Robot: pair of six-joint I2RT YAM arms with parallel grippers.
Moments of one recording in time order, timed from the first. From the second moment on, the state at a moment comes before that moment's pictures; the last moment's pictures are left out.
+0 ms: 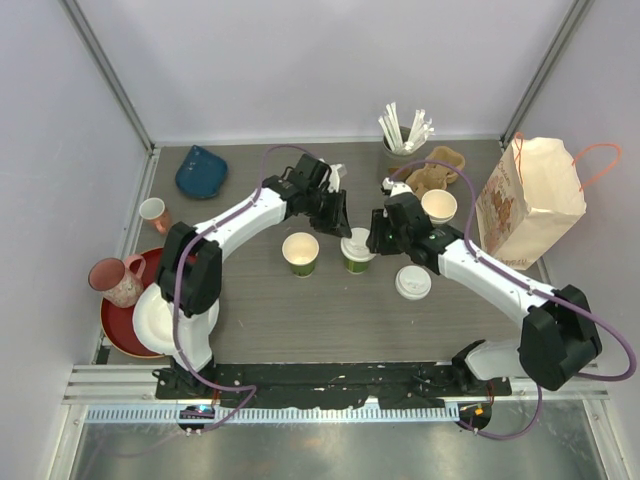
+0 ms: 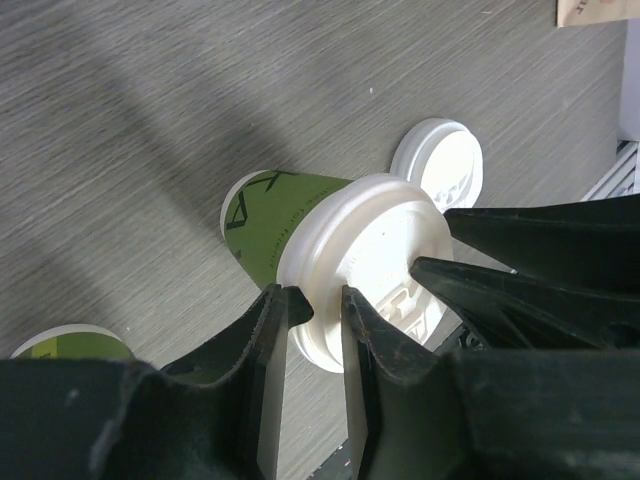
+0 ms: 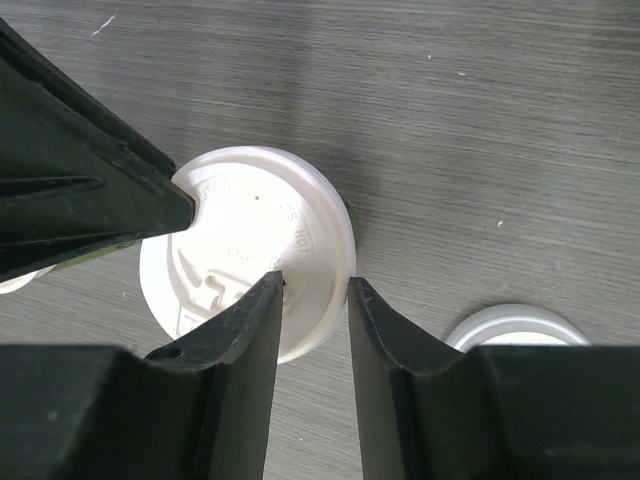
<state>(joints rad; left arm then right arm) -0.64 1.92 1.58 -0.57 0.39 -0.47 0.57 1.35 0.94 -0.35 0.08 0.43</state>
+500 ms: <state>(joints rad) -0.64 1.90 1.61 -0.61 0.39 -0.42 0.57 1.34 1.05 -0.43 0.09 0.40</state>
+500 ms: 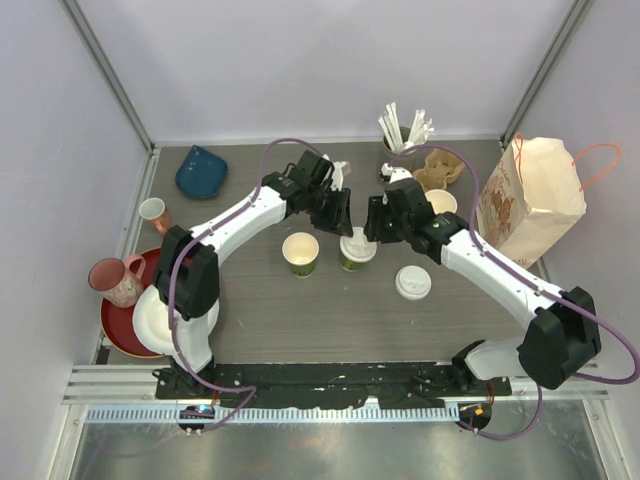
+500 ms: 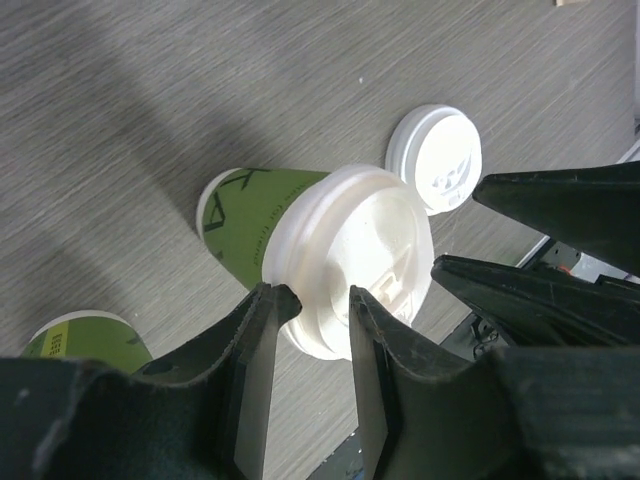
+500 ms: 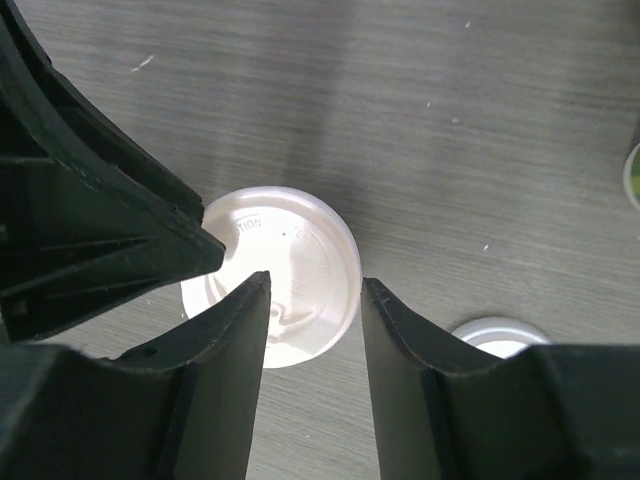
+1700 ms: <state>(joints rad) -0.59 1.90 1.53 -0.59 0.46 -0.47 0.59 1.43 0.99 -0.26 -0.06 0.29</state>
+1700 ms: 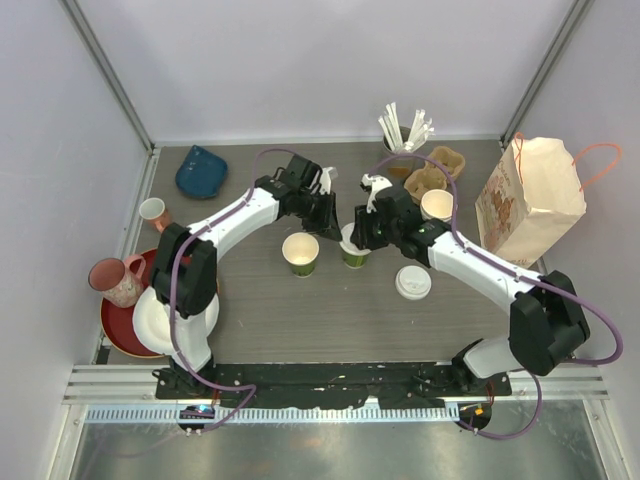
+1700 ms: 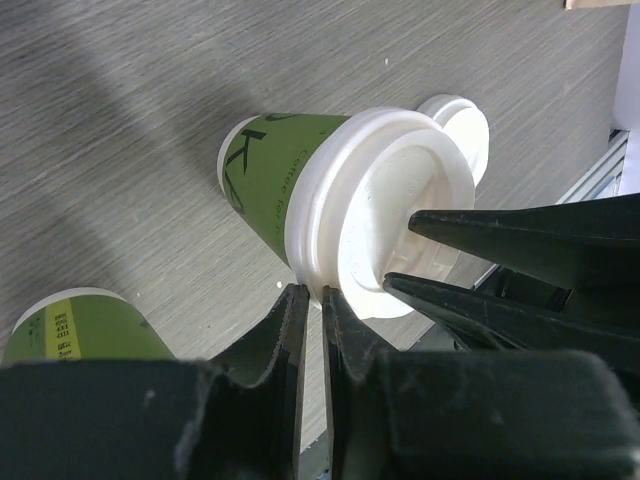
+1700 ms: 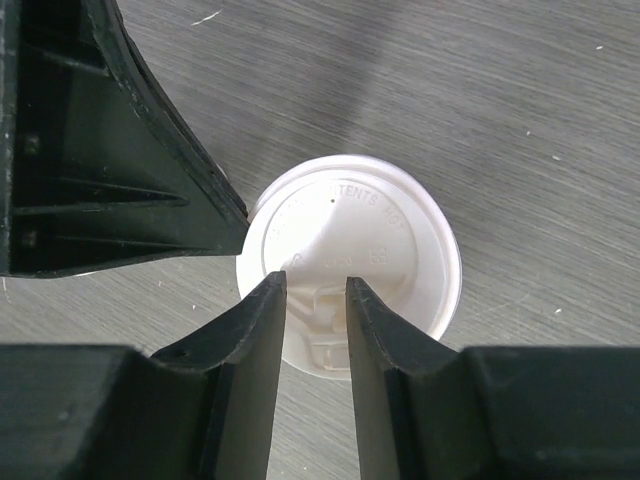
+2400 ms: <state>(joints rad) -0.56 1.80 1.59 -0.65 0.45 -0.40 0.66 1.47 1.25 -0.39 0.04 0.19</state>
